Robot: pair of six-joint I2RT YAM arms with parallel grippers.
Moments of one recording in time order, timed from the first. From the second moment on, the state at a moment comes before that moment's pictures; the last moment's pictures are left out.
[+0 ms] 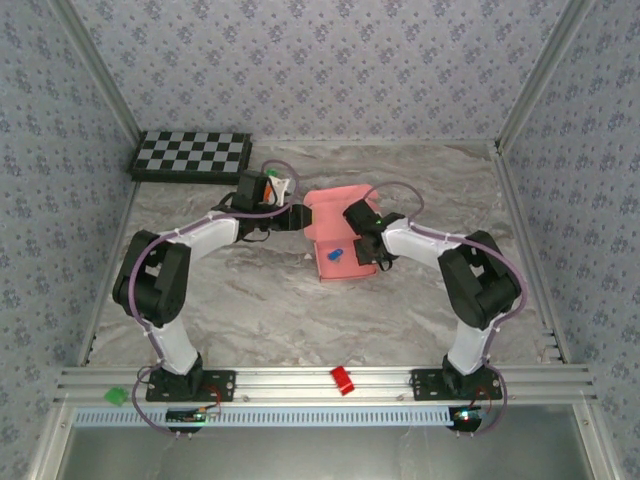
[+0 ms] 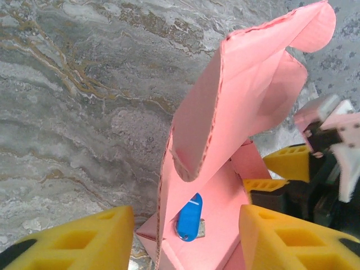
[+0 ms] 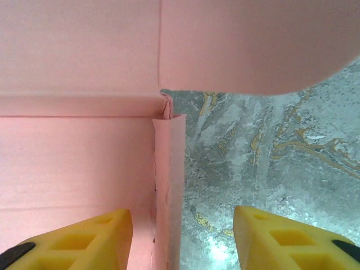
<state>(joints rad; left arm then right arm) -0.42 1.77 1.12 -0.07 0.59 -0.42 0.59 1.78 1.13 -0.62 0.28 0.38</state>
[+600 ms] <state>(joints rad) -0.42 1.70 1.28 -0.39 0.41 -0.40 0.37 1.54 1.12 -0.57 0.00 0.29</state>
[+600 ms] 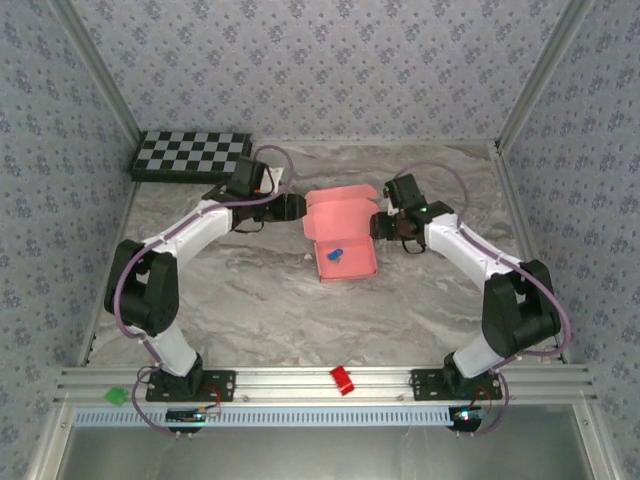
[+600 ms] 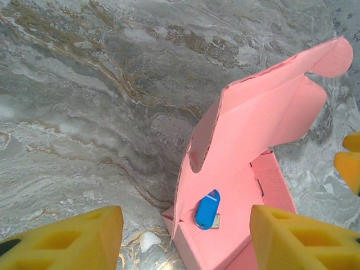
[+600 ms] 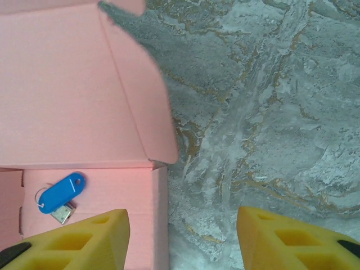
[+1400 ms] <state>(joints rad) -0.44 1.94 1.59 -0.67 0.46 -0.40 0.22 1.87 1.57 -0.82 -0.33 -0.03</state>
